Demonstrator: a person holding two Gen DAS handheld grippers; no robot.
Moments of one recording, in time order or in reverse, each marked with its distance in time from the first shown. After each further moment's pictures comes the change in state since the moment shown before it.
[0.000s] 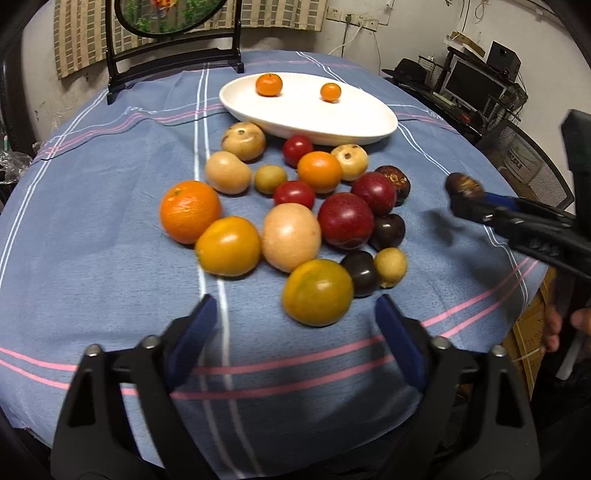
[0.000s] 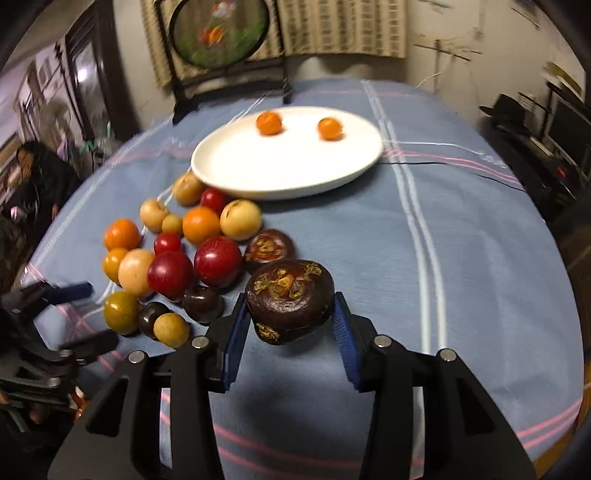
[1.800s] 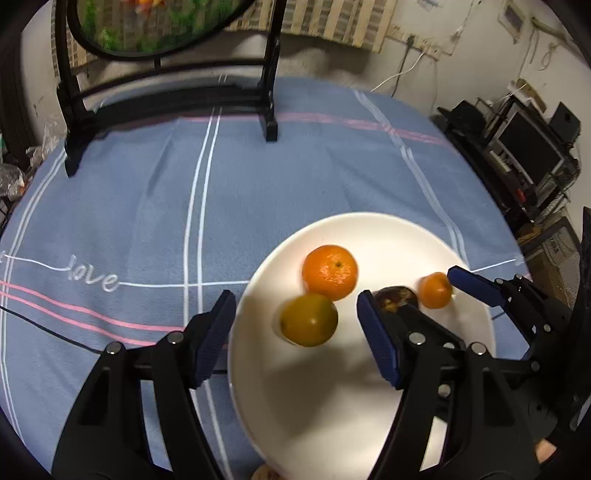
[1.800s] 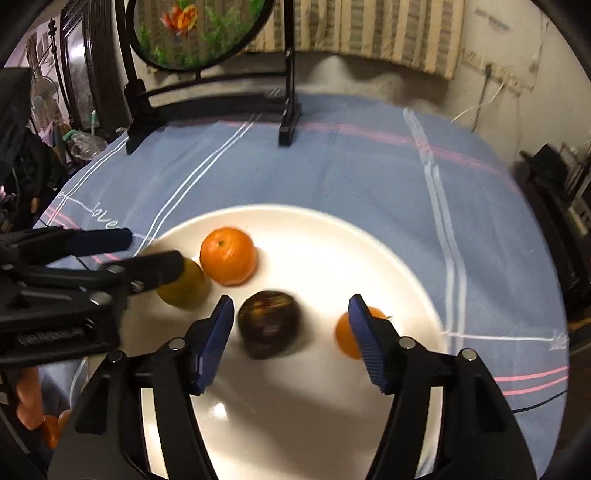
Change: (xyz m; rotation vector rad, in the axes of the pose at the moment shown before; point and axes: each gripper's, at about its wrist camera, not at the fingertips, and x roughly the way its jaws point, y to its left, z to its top) left arm 0.129 0.071 0.284 -0.143 -0.007 0.039; right arm 0.165 0.004 0.218 -0.157 0.046 -0.054
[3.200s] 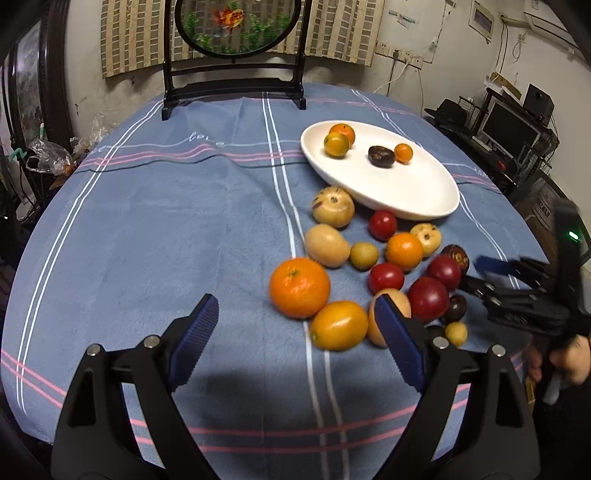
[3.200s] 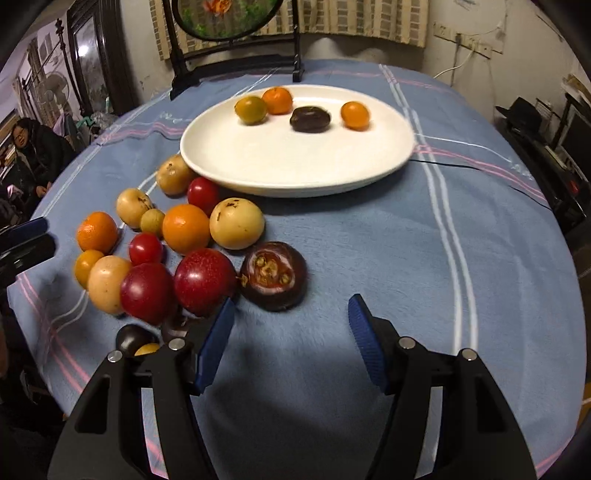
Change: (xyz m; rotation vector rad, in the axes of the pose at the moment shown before) left arm -0.151 0.038 -0.242 0.033 -0.107 0.056; right arm -0.086 0.038 -0.193 0.048 0.063 0.027
